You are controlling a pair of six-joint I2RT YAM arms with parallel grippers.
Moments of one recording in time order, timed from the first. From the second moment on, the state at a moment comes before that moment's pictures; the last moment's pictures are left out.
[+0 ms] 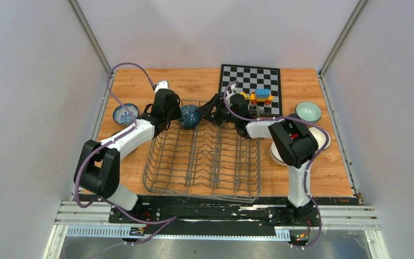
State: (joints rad) left arm -0.39 1.51 0.97 -0.04 -0.28 -0.51; right arm 0.55 2.00 1.10 0.65 -0.40 1.08
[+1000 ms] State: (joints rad) left arm -0.38 1.59 0.97 -0.01 -0.28 -0.52; right arm 0.53 2.06 1.18 0.62 -0.51 1.14
